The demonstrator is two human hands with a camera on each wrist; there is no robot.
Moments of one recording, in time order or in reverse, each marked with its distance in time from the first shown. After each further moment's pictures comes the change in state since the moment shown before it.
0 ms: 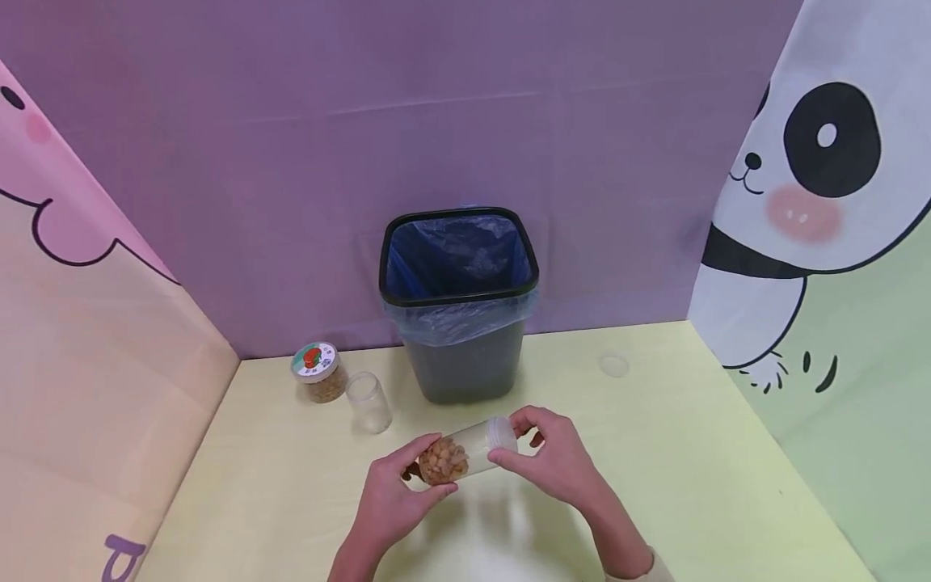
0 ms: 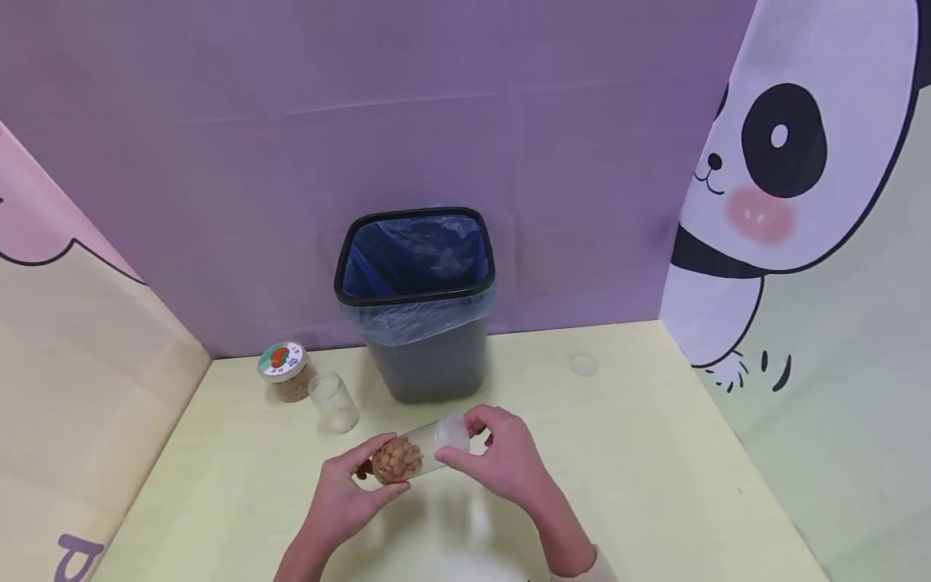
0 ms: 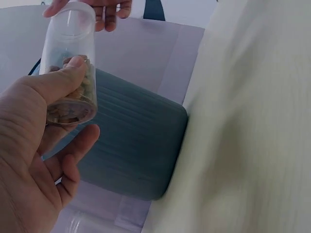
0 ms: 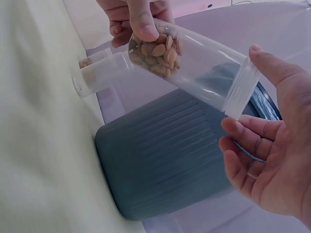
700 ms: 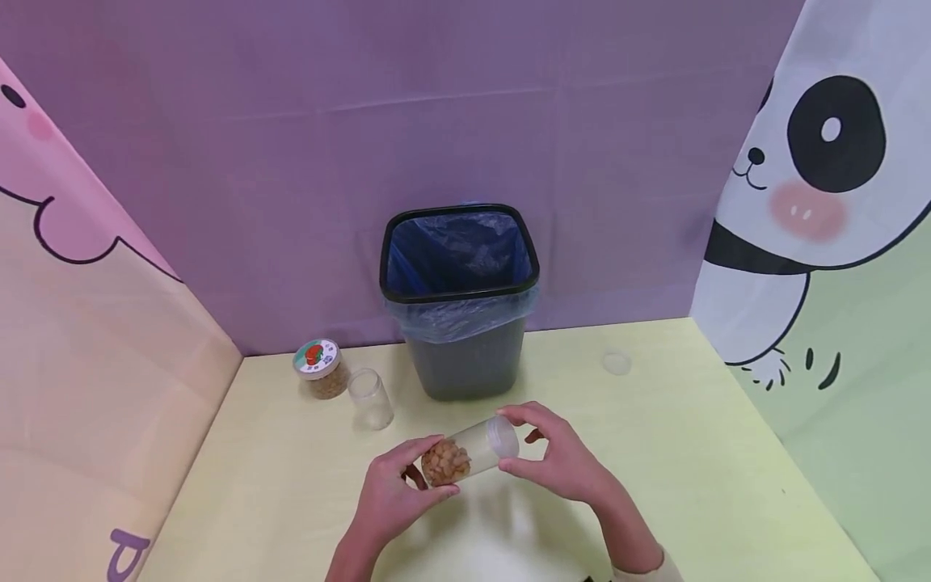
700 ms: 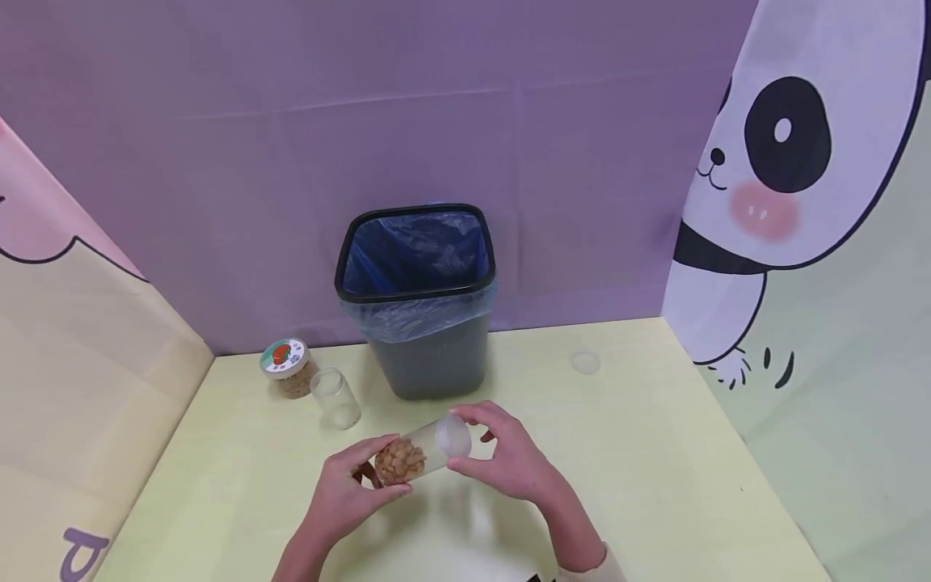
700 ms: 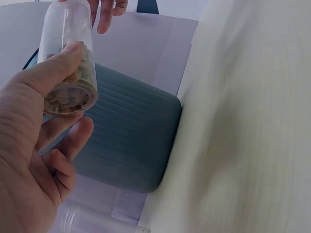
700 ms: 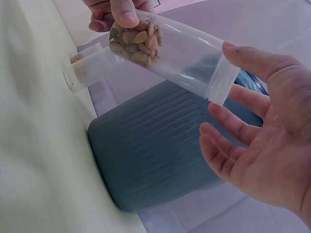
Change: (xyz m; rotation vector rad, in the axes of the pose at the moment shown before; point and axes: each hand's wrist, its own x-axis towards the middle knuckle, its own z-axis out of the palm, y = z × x) left_hand 0.000 -0.006 -0.003 0.004 -0.022 -0.011; right_hand -0.002 -0.033 -0.019 0.138 -0.155 -0.177
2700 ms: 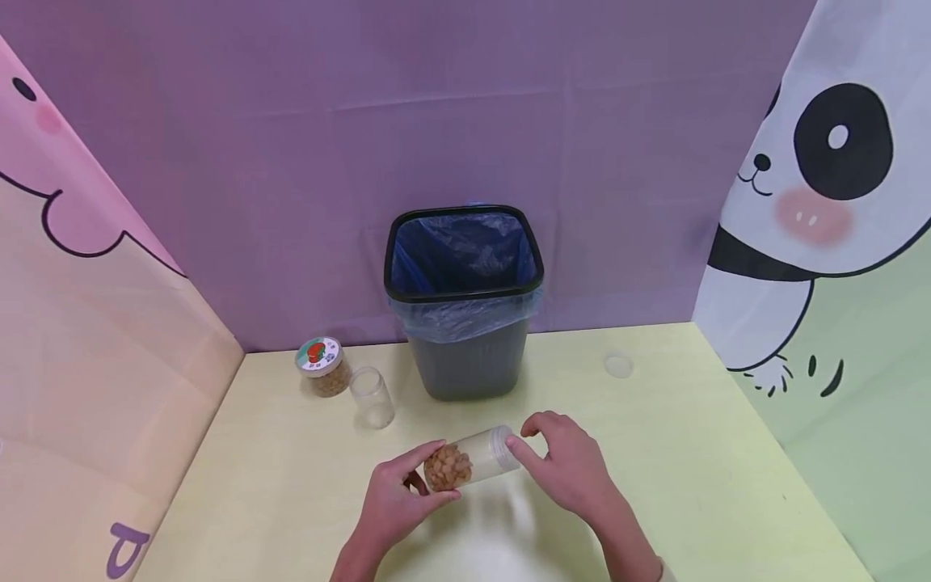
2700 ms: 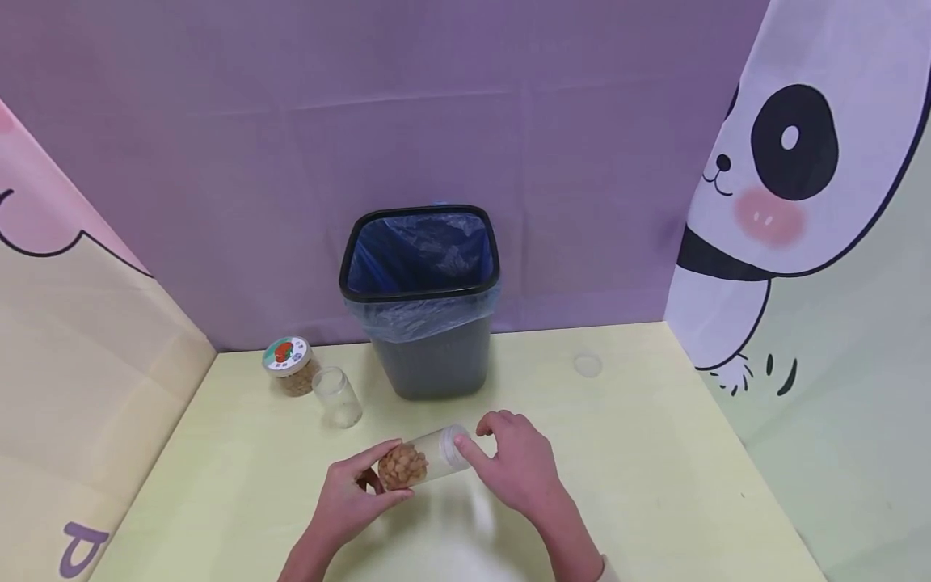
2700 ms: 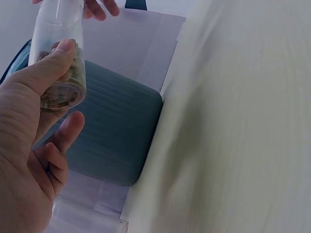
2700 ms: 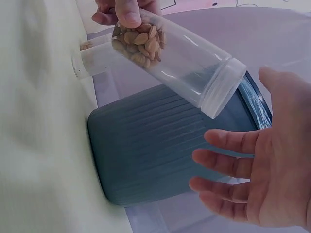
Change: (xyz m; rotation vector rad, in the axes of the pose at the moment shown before) left_hand -0.009 -0.008 0.009 -0.058 0.012 -0.027; right_hand -0.013 0.027 0.012 -0.517 0.126 0.322
